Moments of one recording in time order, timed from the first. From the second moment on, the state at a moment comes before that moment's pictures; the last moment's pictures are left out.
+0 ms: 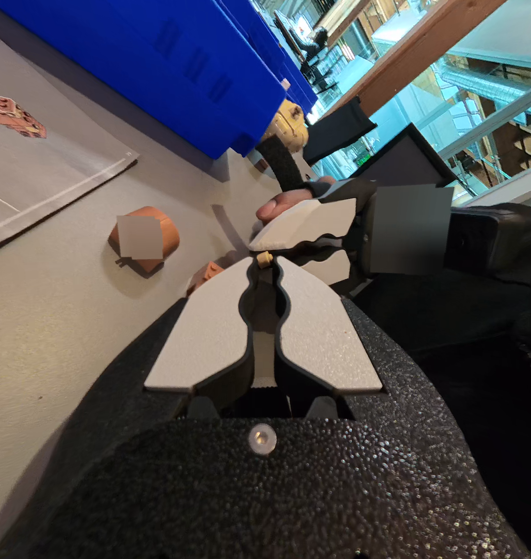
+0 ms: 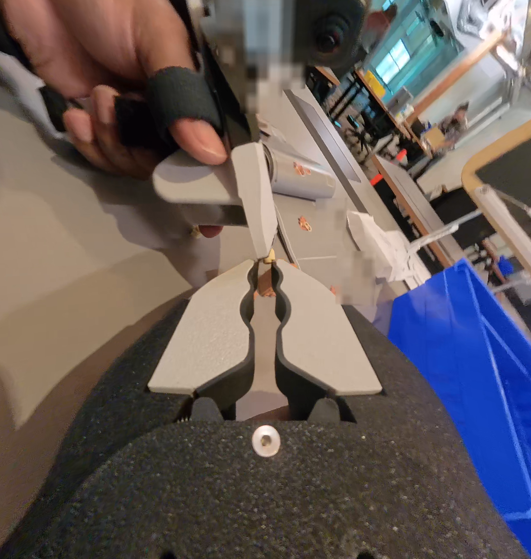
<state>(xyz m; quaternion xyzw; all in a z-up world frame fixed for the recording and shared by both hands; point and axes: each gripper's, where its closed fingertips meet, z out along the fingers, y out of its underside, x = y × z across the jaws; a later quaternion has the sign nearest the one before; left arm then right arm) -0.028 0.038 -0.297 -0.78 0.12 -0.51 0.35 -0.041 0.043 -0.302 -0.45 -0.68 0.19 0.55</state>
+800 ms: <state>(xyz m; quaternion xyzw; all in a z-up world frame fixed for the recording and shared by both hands) -0.003 -0.017 -0.293 -0.74 0.26 -0.58 0.23 -0.014 -0.016 -0.289 -0.21 -0.77 0.33 0.51</state>
